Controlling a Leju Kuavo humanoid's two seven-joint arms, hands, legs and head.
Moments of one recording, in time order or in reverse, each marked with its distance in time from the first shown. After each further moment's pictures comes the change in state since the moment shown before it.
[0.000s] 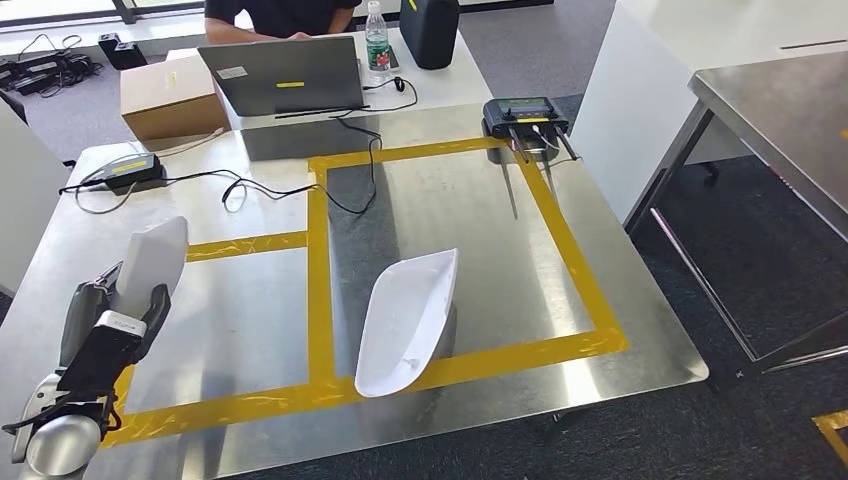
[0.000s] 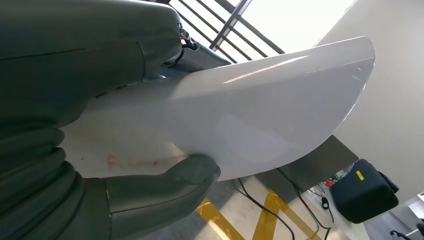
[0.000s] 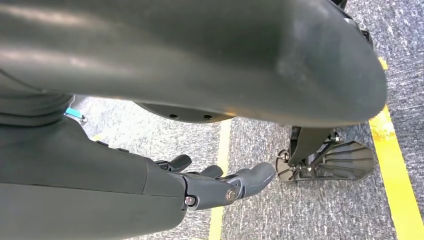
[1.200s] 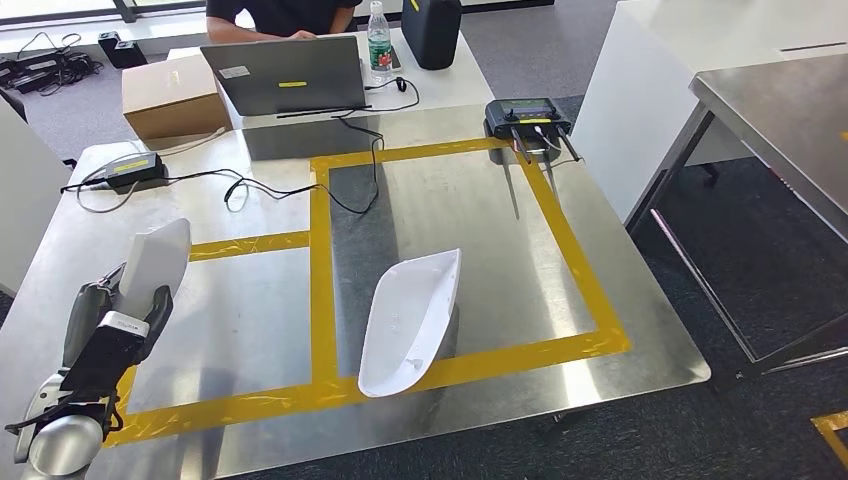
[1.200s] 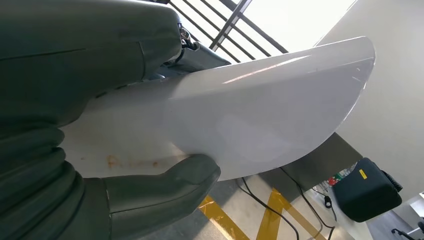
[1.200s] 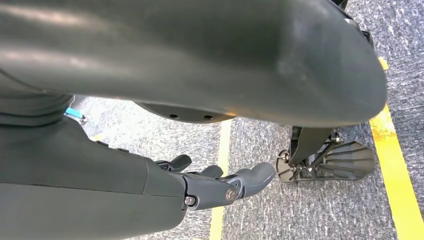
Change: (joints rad) left arm 0.000 -0.001 -0.003 0.009 0.000 0.000 0.000; right arm 0.001 0.000 0.000 0.000 0.000 0.000 0.000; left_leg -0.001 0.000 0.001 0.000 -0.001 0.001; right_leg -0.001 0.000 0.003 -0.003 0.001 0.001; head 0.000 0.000
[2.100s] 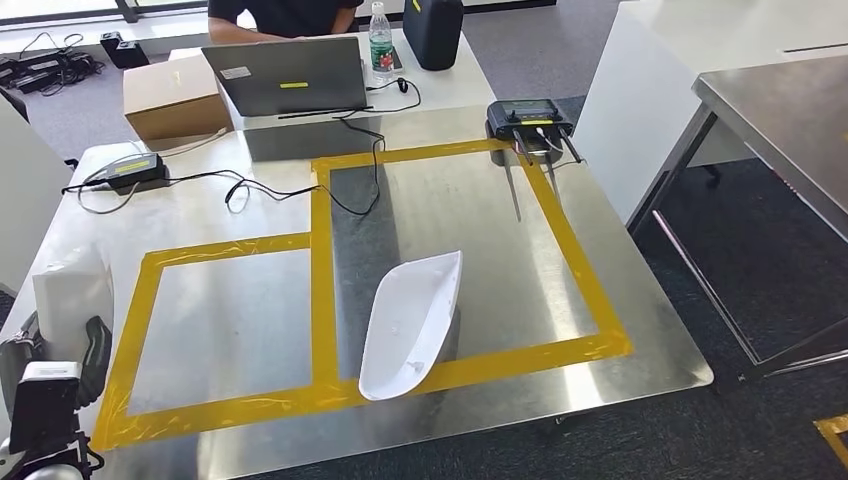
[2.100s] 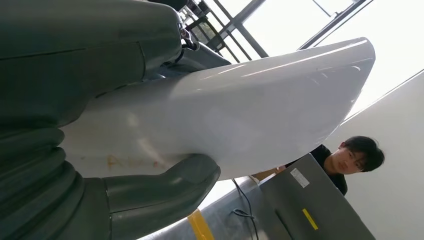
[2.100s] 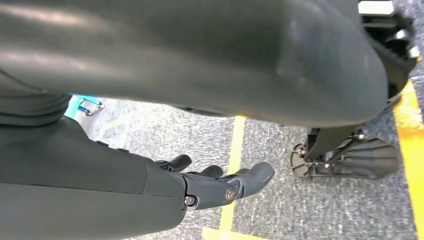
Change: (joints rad) left arm 0.178 0.006 0.088 -0.076 0.109 0.286 -0.065; right arm 0.013 -0.001 0.018 0.000 0.054 0.000 0.016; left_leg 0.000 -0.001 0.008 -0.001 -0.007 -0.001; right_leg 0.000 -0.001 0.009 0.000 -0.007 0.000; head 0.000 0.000
